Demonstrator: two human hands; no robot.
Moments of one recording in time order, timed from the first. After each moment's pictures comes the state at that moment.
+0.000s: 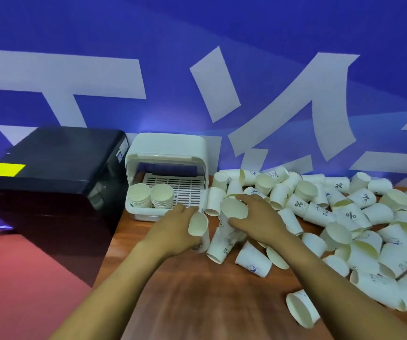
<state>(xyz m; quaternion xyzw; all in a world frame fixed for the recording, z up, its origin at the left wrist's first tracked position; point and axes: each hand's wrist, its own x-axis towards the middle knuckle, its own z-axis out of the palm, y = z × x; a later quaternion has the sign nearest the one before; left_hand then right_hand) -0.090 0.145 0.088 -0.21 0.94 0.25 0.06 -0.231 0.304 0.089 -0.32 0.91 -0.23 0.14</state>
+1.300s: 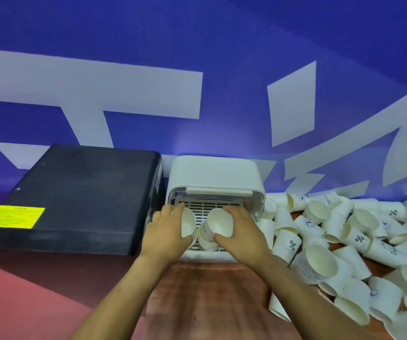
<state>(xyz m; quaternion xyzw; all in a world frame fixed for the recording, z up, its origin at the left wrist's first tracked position) -0.099 -0.070 0.057 -0.28 0.94 0.21 0.00 -0.207 0.080 0.053 -0.31 0.90 -0.26 0.14</state>
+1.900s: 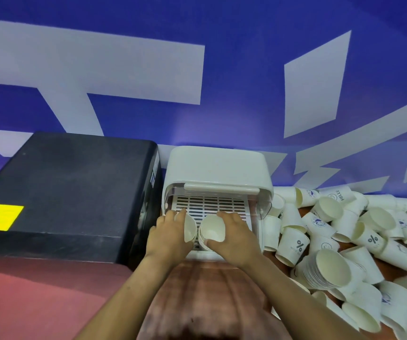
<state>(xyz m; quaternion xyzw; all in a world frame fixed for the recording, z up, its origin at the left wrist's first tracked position) -0.126 -0.075 0.005 -0.29 0.93 0.17 0.11 -0.227 0.063 0.000 -0.31 0.91 -0.18 0.21</state>
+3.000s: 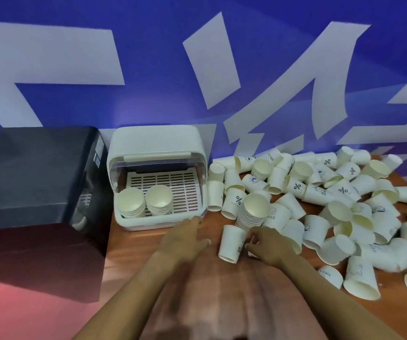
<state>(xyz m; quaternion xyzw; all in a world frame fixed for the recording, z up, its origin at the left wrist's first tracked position) -0.121 0.084 0.009 -0.15 0.92 0.33 0.14 -0.221 0.293 -0.002 -0.17 0.94 -0.13 0.25</state>
